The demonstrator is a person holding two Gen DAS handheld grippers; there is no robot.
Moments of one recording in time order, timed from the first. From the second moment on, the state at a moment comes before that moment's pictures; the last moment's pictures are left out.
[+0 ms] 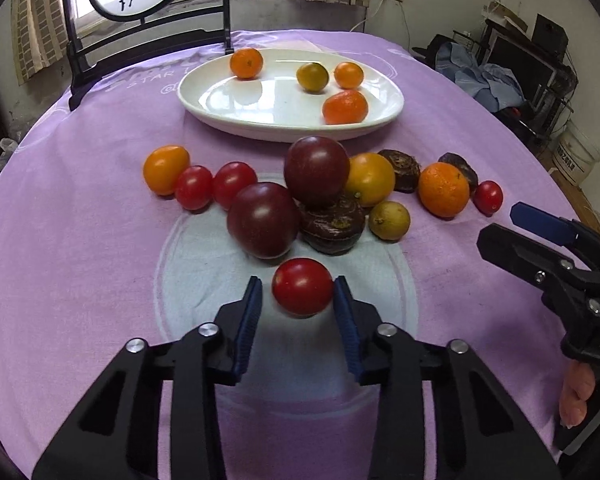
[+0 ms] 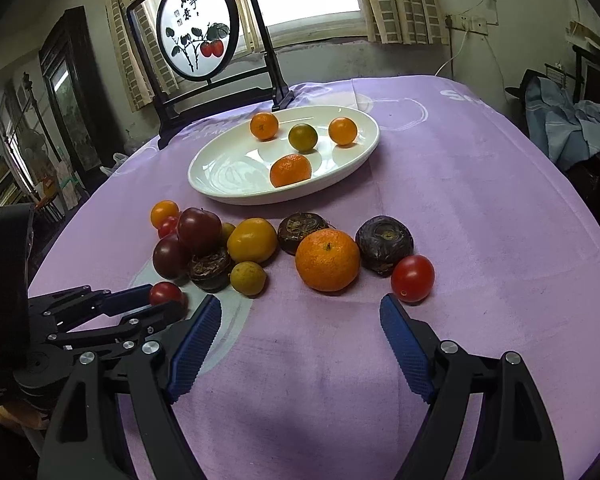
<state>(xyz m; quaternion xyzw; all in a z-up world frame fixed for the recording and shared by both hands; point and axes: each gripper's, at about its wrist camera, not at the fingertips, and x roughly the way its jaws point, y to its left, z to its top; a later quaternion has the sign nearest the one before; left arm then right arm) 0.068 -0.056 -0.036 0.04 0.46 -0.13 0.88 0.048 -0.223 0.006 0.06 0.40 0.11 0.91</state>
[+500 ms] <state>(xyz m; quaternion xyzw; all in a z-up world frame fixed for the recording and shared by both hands) 0.065 -0.038 -0.029 0.00 0.44 -0.14 0.89 0.049 -0.240 -0.004 0.01 0.44 0.06 0.90</state>
